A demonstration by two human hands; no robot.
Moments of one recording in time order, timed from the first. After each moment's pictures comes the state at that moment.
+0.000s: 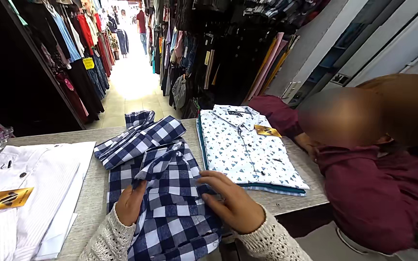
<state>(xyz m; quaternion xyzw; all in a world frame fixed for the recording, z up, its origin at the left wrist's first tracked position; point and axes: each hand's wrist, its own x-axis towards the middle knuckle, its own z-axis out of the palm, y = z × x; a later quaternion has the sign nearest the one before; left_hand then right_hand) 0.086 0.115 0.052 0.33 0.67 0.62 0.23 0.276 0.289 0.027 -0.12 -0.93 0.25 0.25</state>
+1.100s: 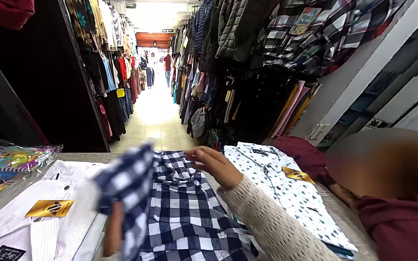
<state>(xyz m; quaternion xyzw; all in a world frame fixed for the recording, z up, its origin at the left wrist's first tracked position) 0.059 0.076 0.079 0.12 0.63 0.76 0.06 0.135 0.326 0.130 -0.07 -0.79 0.56 0.23</state>
